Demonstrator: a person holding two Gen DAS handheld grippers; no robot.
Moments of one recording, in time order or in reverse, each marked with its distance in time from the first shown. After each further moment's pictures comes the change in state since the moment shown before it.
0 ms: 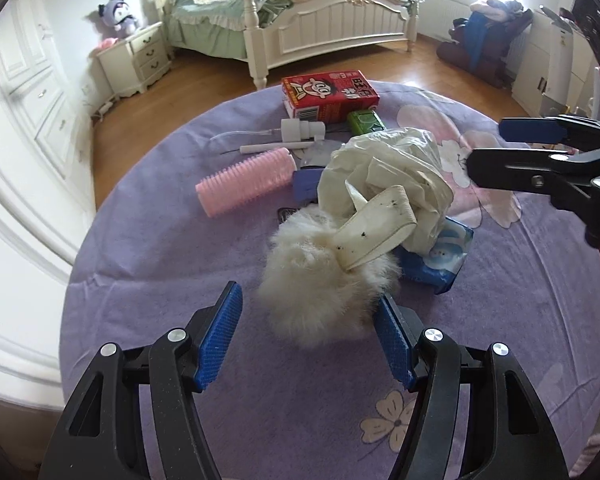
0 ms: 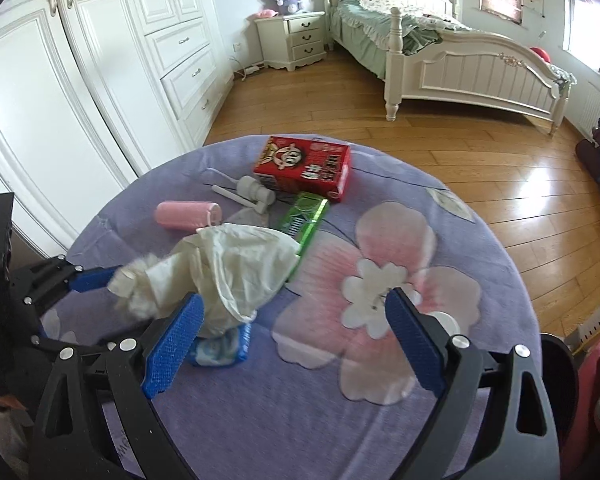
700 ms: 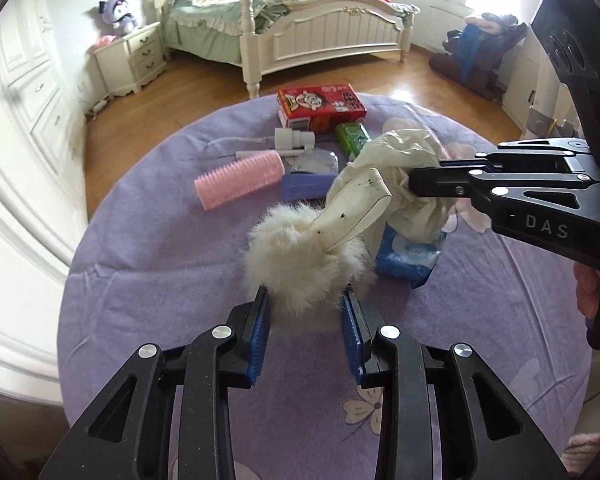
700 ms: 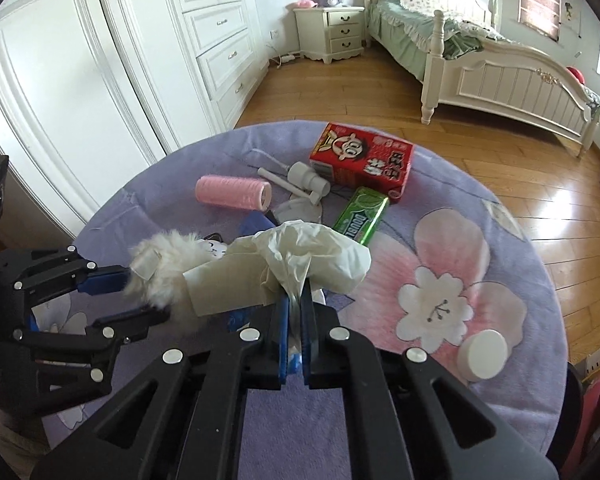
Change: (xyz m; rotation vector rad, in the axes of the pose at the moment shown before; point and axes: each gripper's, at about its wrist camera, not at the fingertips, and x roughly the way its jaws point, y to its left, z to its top) left arm -0.022 0.002 -0.007 -0.030 -0.030 -0.049; right arm 0.010 0.031 -0.002 -0.107 0.020 0.060
